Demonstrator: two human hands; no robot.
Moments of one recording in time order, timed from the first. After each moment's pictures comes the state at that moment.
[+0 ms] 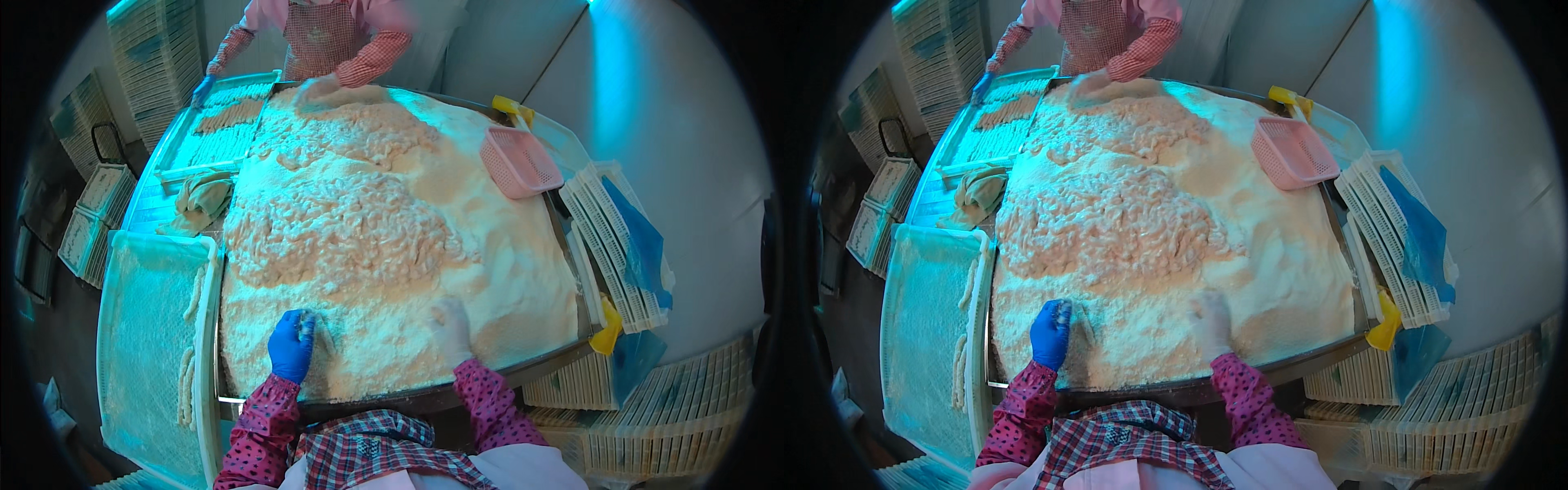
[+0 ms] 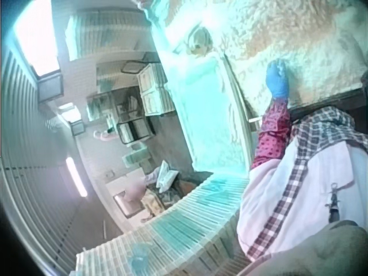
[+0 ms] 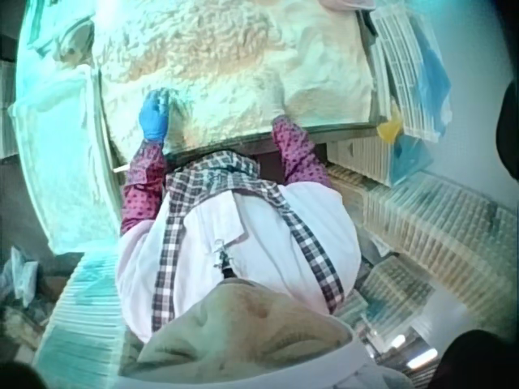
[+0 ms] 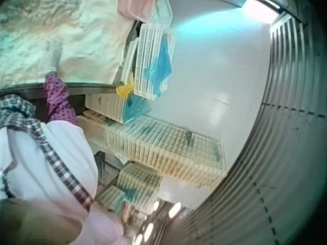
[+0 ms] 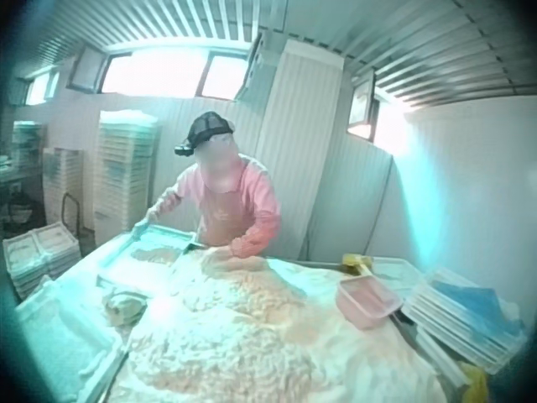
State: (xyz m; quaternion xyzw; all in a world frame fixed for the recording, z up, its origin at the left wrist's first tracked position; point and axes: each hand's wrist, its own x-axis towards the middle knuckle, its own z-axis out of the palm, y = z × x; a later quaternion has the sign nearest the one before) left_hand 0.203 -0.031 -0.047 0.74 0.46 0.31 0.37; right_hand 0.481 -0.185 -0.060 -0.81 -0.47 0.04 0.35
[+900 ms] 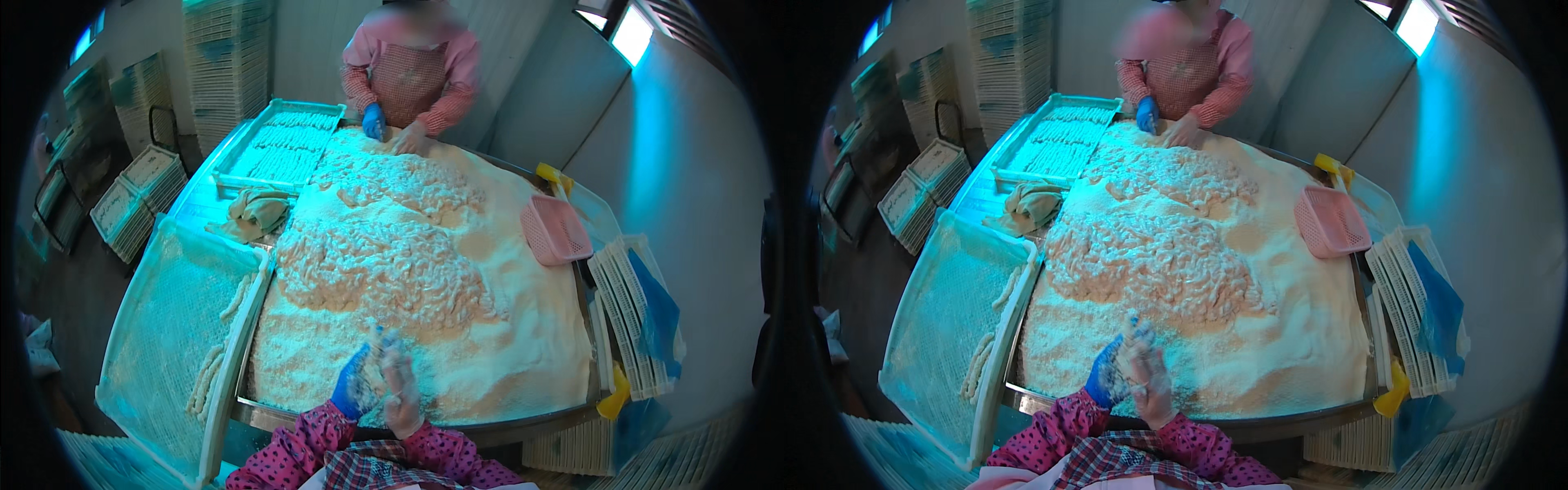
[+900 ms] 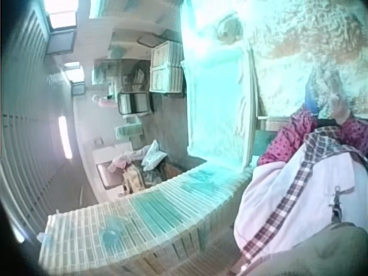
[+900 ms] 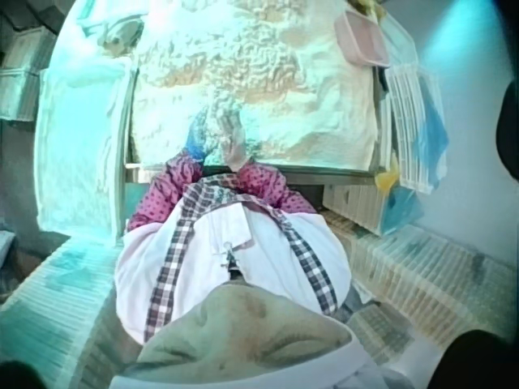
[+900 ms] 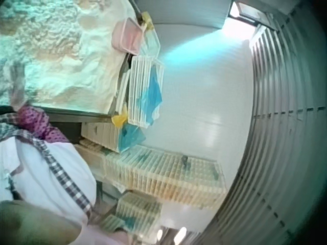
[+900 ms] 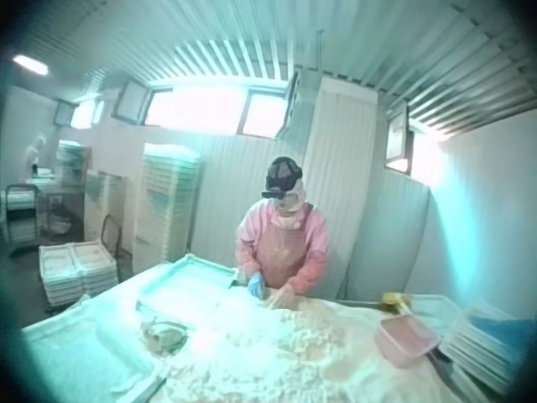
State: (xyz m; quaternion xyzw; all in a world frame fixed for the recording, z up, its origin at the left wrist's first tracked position) left_hand 0.252 -0.069 -0.018 0.15 0.07 0.33 0.93; right_hand 0.334 -0.139 0.007 -0.56 -0.65 0.06 0.50
